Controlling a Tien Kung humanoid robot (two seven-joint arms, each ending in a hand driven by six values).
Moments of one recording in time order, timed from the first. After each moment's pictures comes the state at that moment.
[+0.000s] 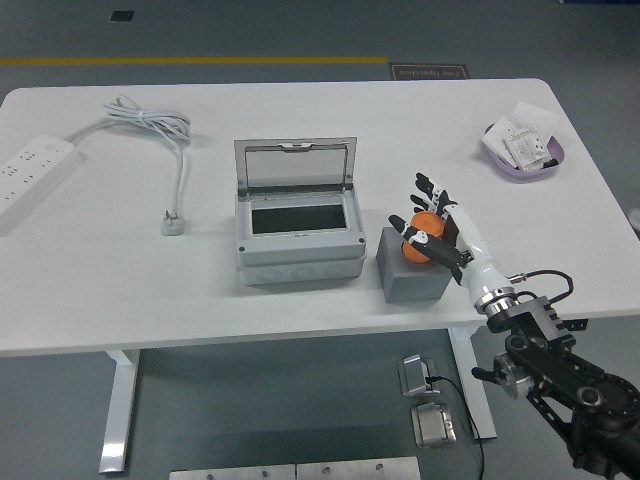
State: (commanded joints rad) left arm -0.14 0.25 -0.75 -0.18 0.87 0.03 0.21; right arm 0.26 -0.29 0.86 1.19 -0.95 -0.27 0.41
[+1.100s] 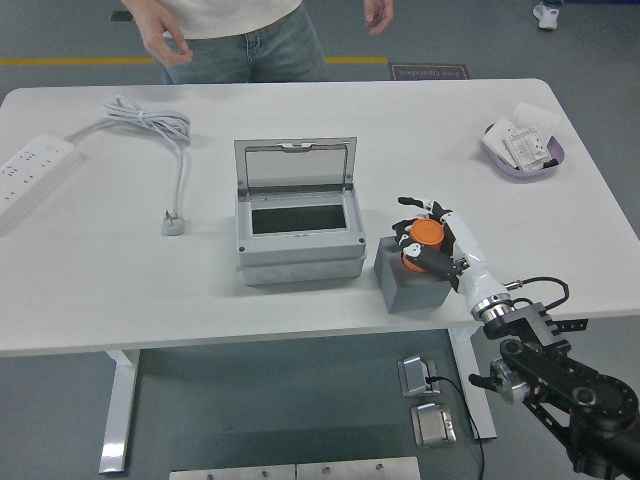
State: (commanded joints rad) left arm -0.16 0.25 -0.73 -0.18 0.87 0.03 0.20; right arm 0.28 -0.30 0.78 1.17 -0.89 -0.30 0.42
